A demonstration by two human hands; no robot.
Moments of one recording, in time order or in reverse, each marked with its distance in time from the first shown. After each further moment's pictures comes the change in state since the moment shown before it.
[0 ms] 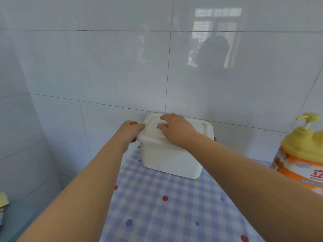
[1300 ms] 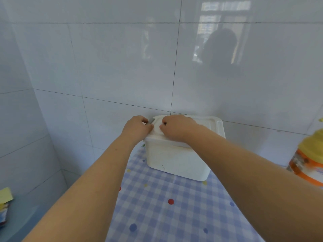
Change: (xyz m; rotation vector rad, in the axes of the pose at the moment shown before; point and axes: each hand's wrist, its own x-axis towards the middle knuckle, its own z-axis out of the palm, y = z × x) left_hand 0.010 0.004 0.006 0.551 0.087 0.251; right_hand 0.033 -0.009 0.012 -0.268 -0.205 0.044
